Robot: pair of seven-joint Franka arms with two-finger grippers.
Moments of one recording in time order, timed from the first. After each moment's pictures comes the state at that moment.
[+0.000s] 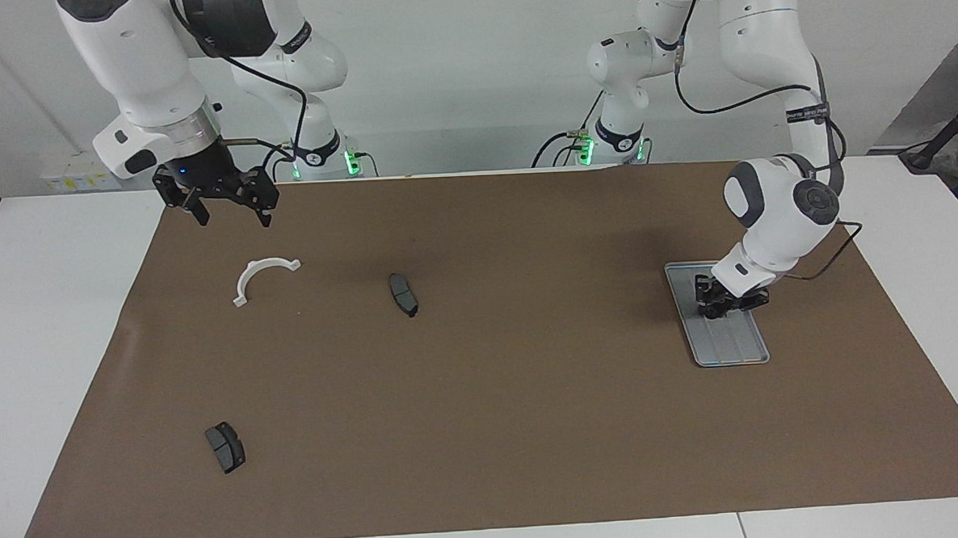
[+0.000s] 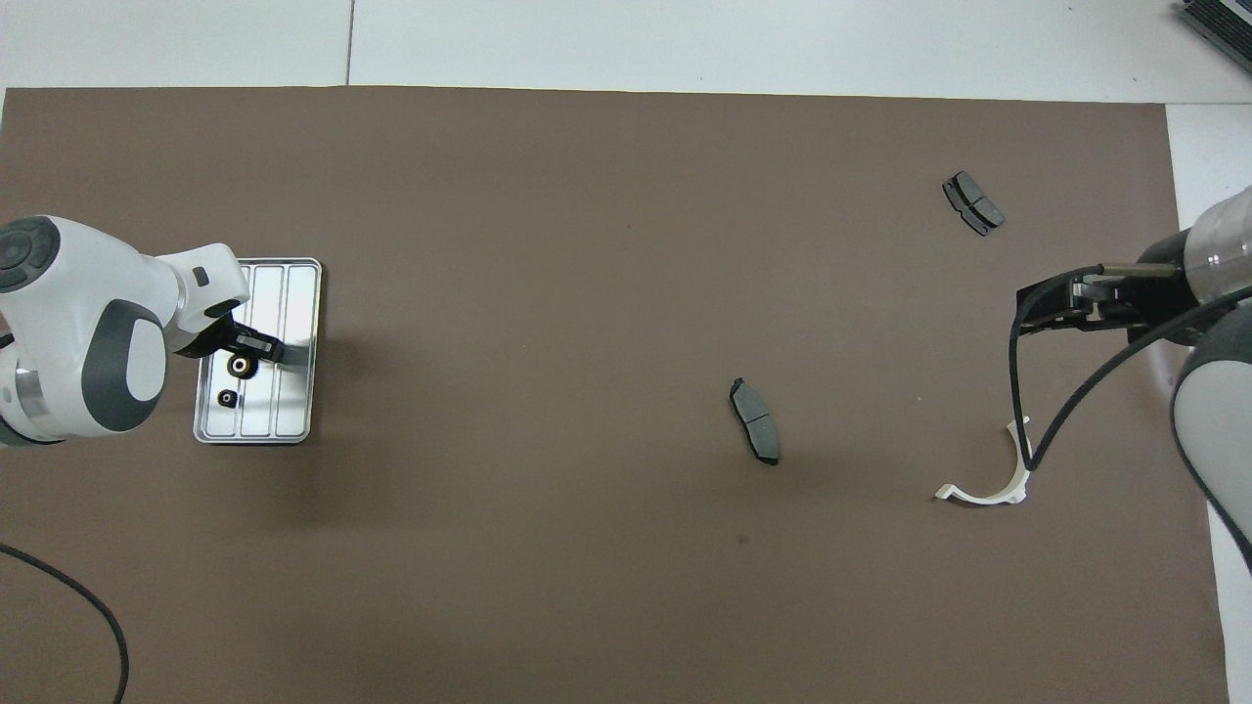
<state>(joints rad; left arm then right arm) 0.16 0.29 -0.14 -2.02 -0.01 2.26 0.39 0.04 -0.01 0.02 -1.65 -0.03 1.61 0.16</state>
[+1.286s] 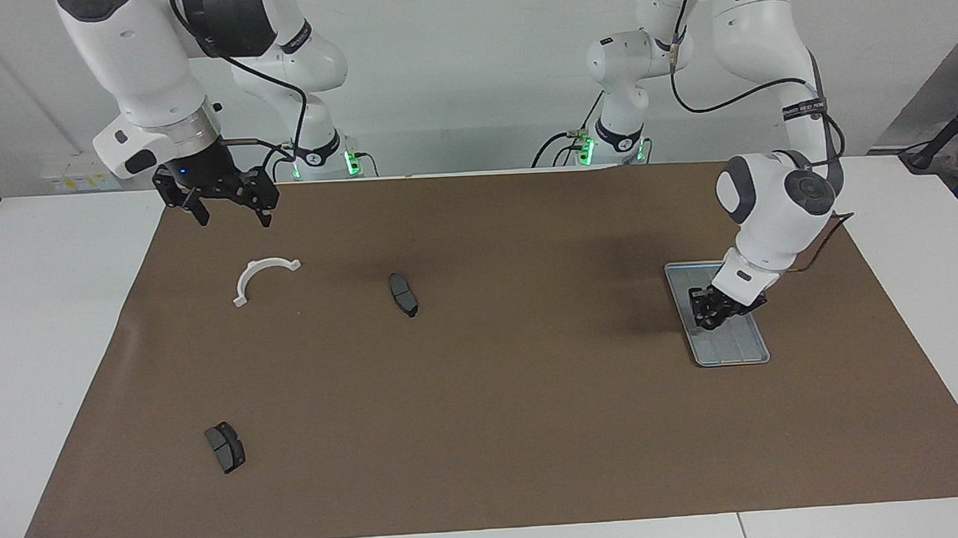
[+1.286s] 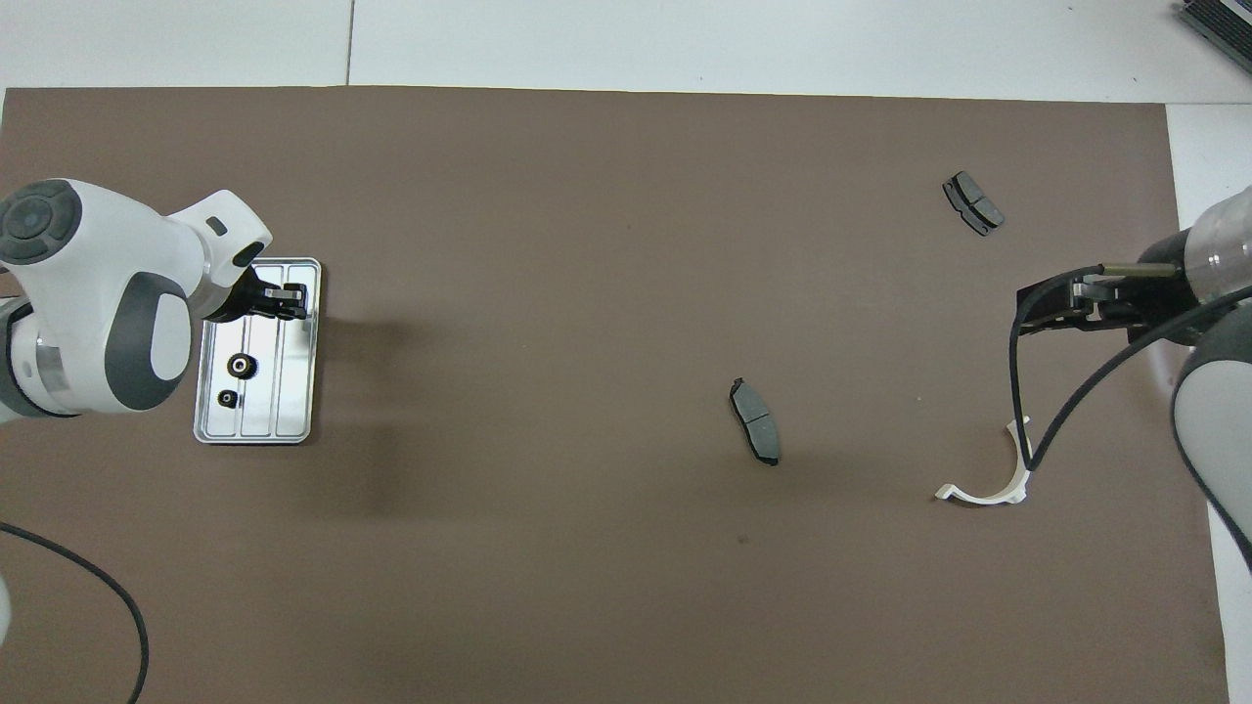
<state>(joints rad) 0.08 0.29 -0.16 -1.94 -0.01 2.27 0.01 0.04 -0.01 0.02 -1.65 -0.03 1.61 0.16</state>
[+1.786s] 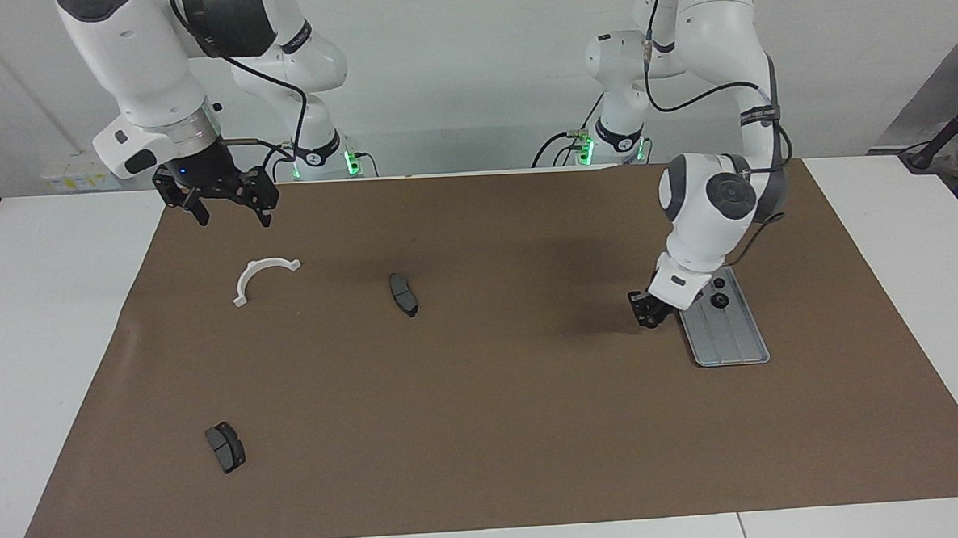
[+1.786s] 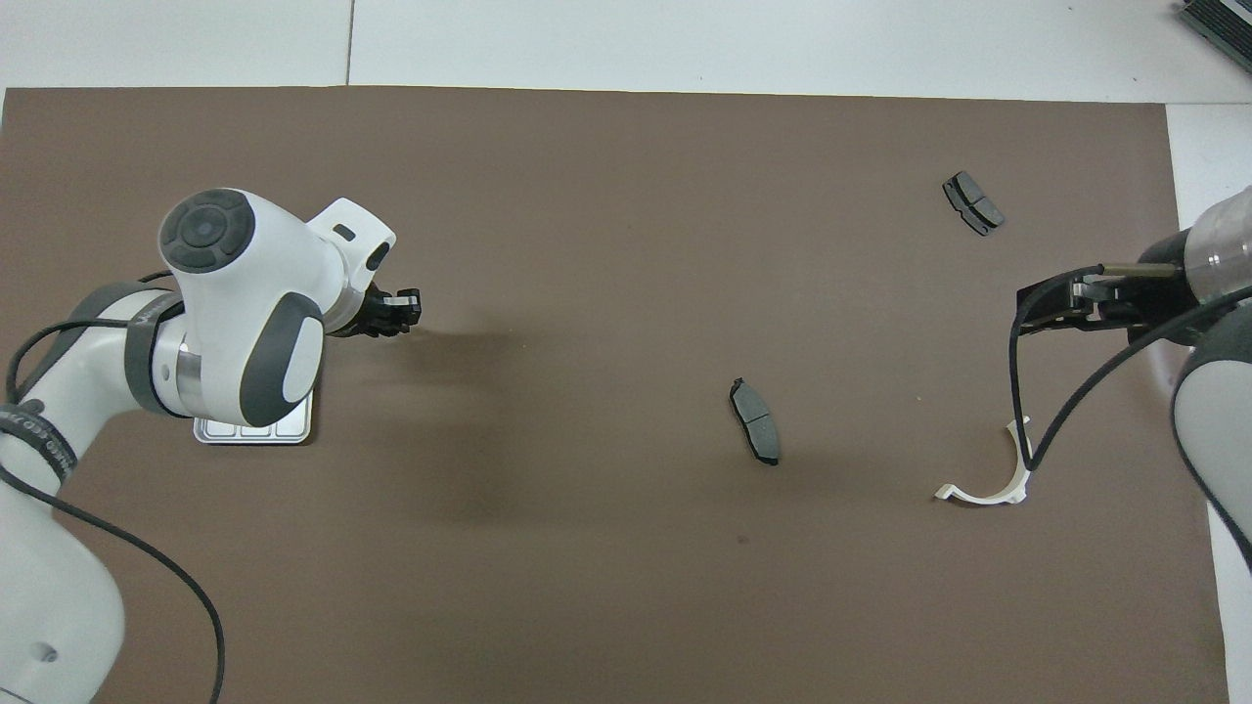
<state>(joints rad) -0.12 0.29 -0.16 -1.93 -0.01 2.23 -0.38 0.04 -0.01 0.02 -1.65 -0.03 1.61 0.16</state>
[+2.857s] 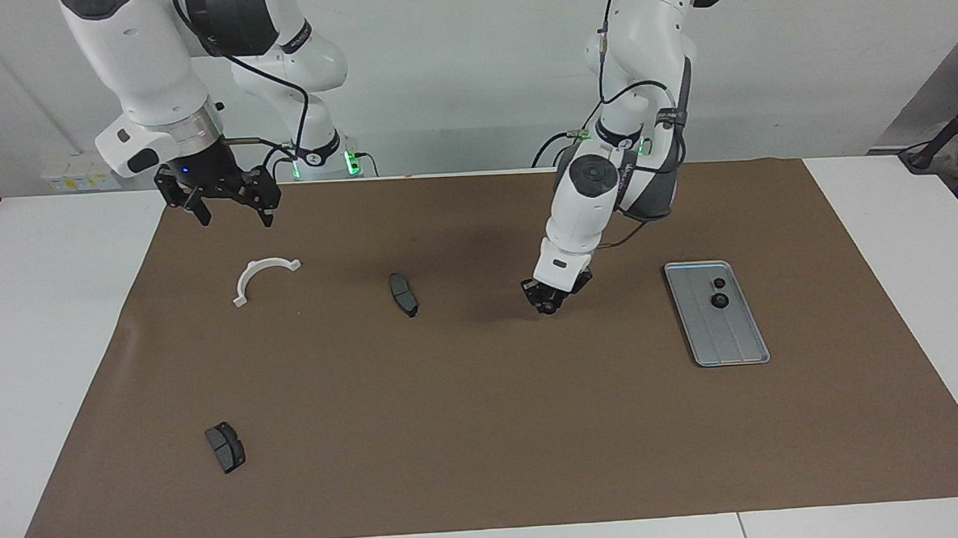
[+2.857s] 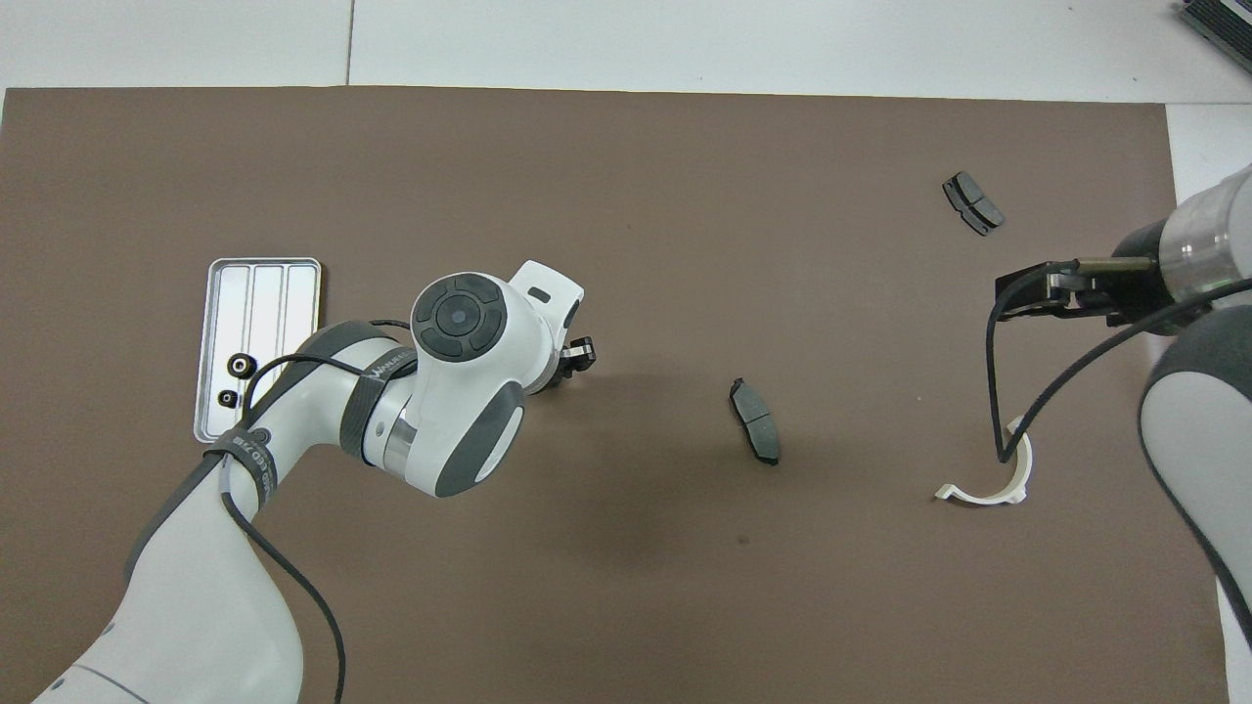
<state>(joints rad) -0.41 0.33 -0.17 -1.93 -0.04 2.31 -0.75 0.07 -0.01 0.02 -1.66 -0.03 1.68 0.16</state>
